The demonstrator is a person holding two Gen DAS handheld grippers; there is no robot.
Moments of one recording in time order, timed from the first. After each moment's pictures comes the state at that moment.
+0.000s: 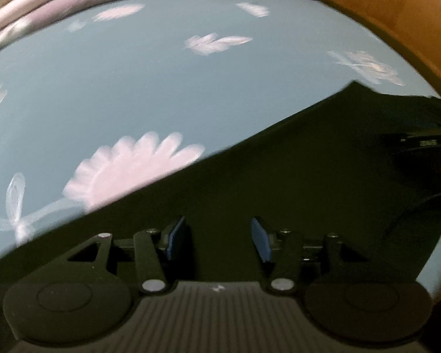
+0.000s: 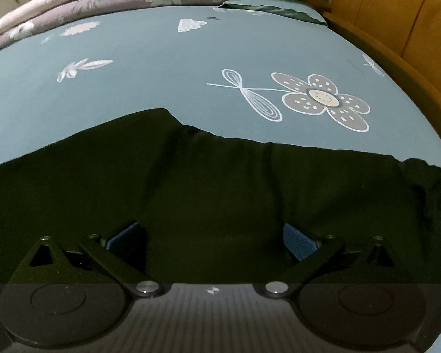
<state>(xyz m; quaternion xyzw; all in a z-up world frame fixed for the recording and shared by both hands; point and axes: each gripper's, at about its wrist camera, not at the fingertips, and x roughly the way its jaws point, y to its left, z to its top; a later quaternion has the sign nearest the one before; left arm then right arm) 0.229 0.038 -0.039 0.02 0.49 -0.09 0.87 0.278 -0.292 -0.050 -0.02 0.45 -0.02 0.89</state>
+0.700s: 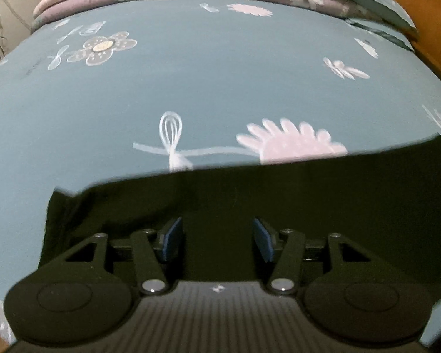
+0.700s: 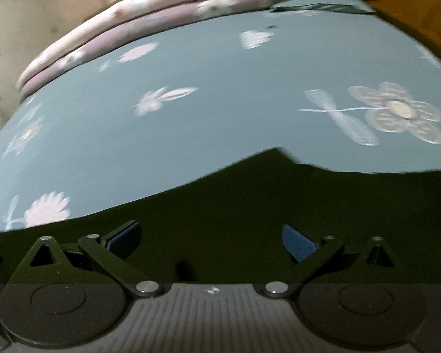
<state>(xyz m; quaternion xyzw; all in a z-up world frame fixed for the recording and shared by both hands) 0.167 0.150 -0.027 -0.05 0.47 0.07 0.88 0.299 -0.231 -0.013 0.09 0.45 0.13 0.88</state>
